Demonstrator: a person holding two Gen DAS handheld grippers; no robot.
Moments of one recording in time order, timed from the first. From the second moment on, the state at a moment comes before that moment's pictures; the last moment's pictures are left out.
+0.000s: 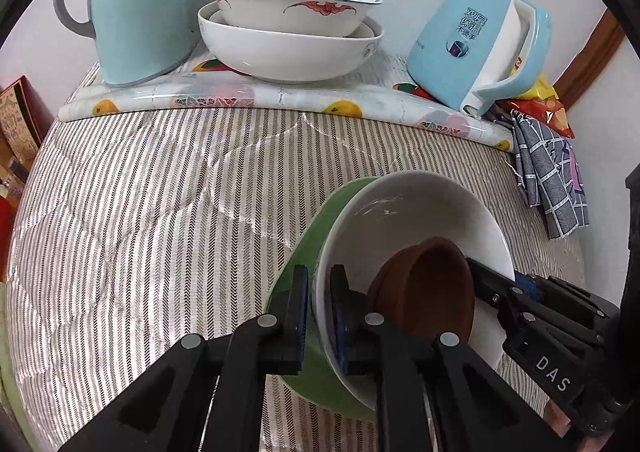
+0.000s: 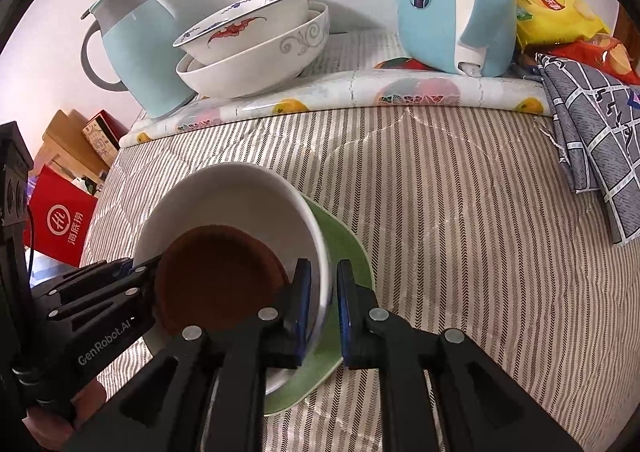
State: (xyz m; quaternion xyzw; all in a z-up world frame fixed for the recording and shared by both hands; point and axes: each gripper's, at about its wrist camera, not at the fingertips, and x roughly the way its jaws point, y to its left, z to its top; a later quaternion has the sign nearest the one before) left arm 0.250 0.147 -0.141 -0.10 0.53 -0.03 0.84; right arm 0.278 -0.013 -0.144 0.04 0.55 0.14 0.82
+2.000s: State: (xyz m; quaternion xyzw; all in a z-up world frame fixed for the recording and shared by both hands) left arm 0.114 0.082 -0.014 0.01 0.34 0.07 0.94; right arm 0.146 -0.122 -0.021 0.00 0.41 0.06 0.91
